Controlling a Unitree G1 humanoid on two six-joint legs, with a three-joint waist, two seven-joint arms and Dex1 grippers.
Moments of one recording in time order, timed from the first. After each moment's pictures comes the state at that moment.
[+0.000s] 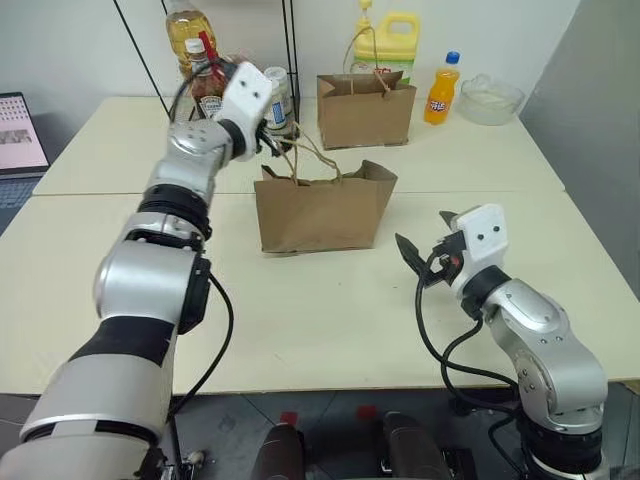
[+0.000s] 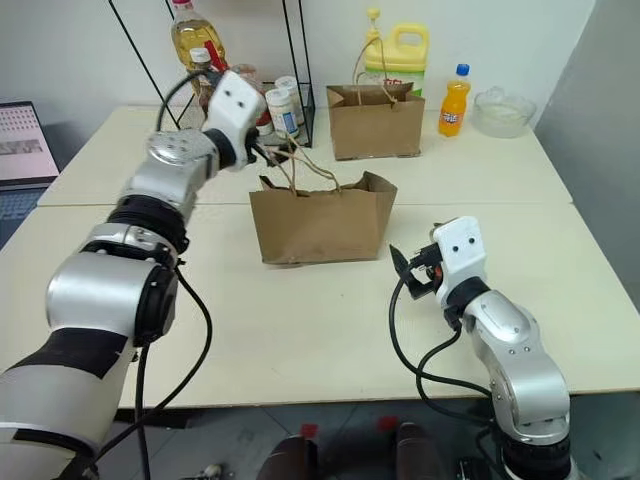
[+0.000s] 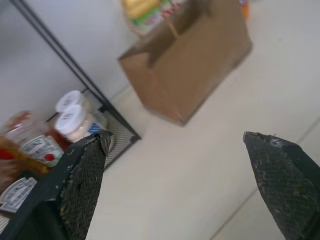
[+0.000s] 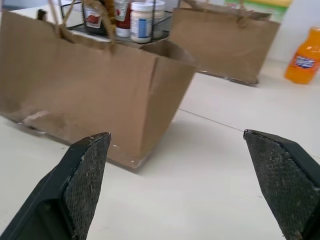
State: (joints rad) left arm -1.41 0.41 -0.16 1.33 0.12 -0.14 -0.58; right arm -0.25 -0.26 -0.02 -0.73 0.12 0.86 0.28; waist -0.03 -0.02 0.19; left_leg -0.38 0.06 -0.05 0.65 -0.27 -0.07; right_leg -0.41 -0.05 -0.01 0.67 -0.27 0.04
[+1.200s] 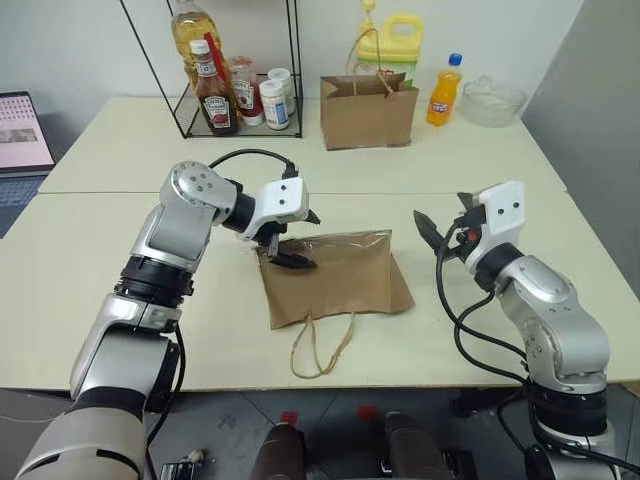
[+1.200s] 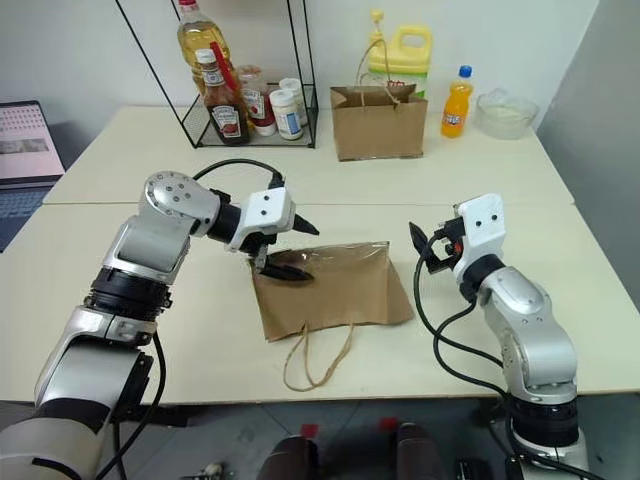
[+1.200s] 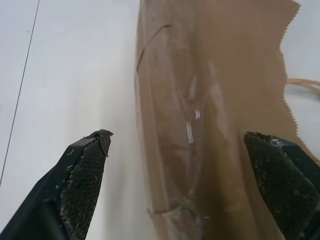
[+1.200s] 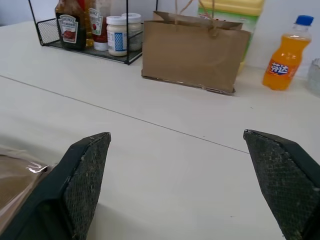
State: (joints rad) left arm -0.92 0.63 -0.23 0.23 0.07 0.29 -1.47; right arm -0.34 -0.34 -0.09 -0.47 0.22 0.70 0.33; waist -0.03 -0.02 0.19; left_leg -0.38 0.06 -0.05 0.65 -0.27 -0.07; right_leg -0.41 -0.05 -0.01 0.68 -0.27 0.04
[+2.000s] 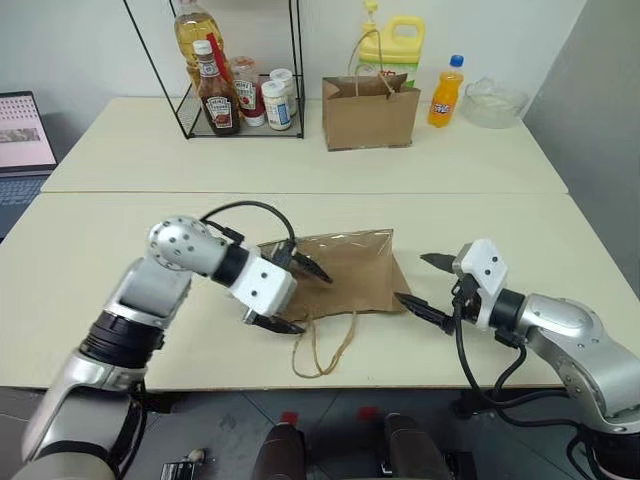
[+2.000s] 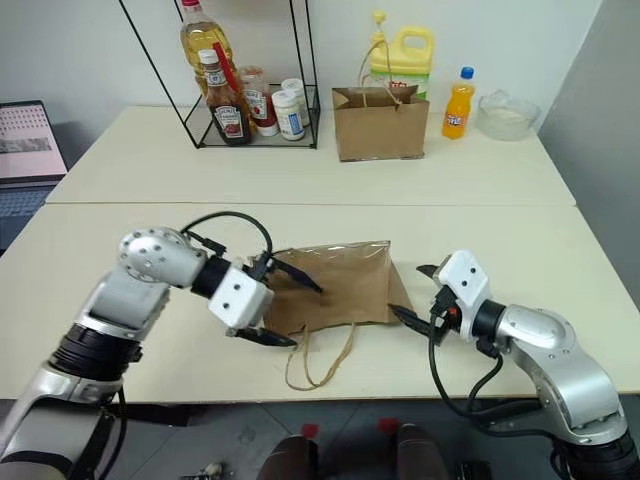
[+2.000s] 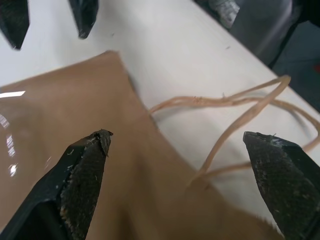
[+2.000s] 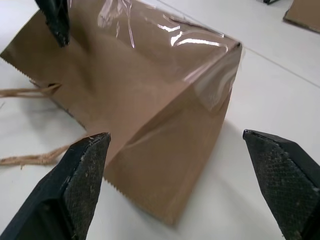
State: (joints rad) left arm -0.62 0.73 -0.29 0.02 -0.09 -0.29 -1.54; right arm -0.13 -0.63 -0.01 -0.58 0.38 0.68 0.69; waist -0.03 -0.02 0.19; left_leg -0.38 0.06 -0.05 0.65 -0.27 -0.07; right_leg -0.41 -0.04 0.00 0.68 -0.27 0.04
